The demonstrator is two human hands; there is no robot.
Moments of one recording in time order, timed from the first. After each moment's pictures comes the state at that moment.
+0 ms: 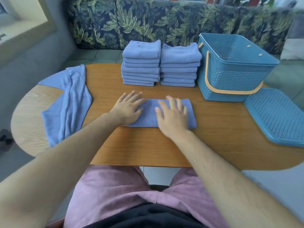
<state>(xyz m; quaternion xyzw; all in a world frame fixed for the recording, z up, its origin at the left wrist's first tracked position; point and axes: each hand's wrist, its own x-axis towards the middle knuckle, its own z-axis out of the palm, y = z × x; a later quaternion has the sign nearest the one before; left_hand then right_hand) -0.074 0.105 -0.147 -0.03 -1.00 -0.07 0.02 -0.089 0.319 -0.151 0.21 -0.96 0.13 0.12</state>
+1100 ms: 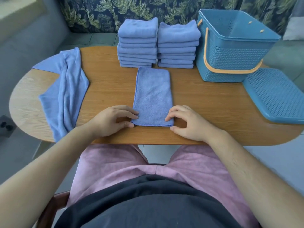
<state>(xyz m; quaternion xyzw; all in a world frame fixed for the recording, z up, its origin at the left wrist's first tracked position) 0.036 0.093 -0.160 -0.22 -0.92 -0.32 0.06 -0.046 0.419 -0.153 0.43 -0.85 0.29 -0.03</state>
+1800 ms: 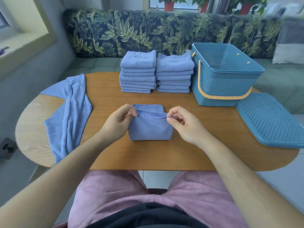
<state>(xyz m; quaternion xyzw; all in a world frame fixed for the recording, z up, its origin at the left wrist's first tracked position) 0.006 0.129 -0.101 0.01 -0.85 -0.50 0.13 -0.060 0.391 -0.089 0.28 -0.81 0.52 -0.07</state>
